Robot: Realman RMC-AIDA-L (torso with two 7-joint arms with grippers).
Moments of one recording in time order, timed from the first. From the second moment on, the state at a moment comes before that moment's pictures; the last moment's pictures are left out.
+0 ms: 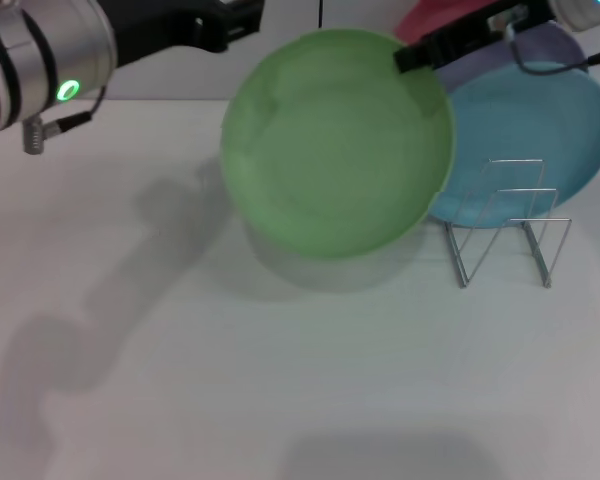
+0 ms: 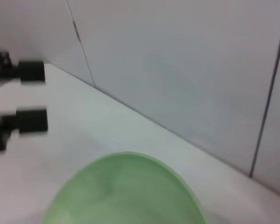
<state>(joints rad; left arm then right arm) -0.29 -2.06 -1.50 -1.75 2.46 -0.64 0.46 0.90 2.03 -0.95 -1.23 -2.48 -1.45 2.45</state>
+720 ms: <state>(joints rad) -0.08 -2.06 -1.31 -1.55 2.46 0.04 0.61 0.78 2.07 -0.99 -1.80 -2.66 -1.60 1.93</state>
